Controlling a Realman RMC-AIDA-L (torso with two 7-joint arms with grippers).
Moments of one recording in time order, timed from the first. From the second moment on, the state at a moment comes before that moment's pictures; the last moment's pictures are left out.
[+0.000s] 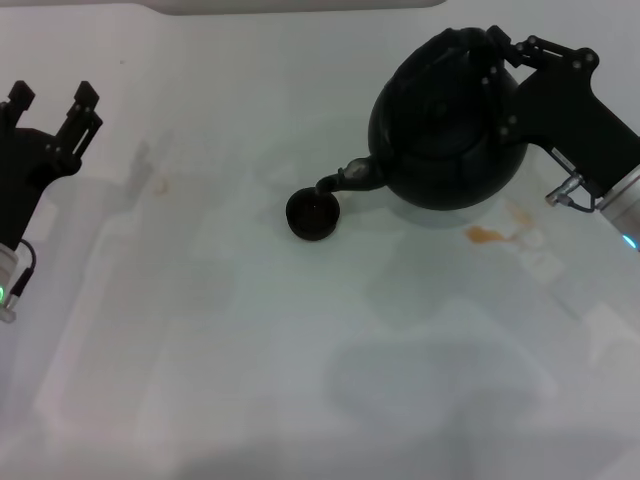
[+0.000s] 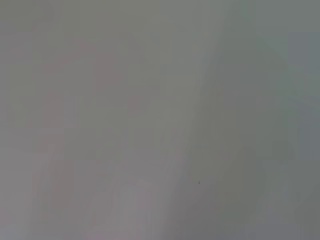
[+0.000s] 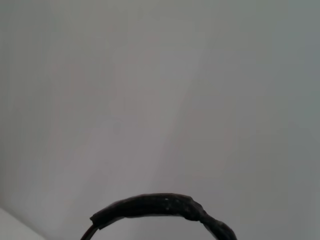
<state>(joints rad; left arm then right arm) -0.35 -2.08 2.83 0.15 -1.23 1.33 -0.39 0.38 2.01 -2.30 -0.31 0.36 -1.29 0.02</state>
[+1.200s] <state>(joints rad) -0.35 -2.08 2.83 0.16 -1.24 1.32 -0.39 0.39 2.02 -2.29 -0.37 0.35 -1.21 -0.23</state>
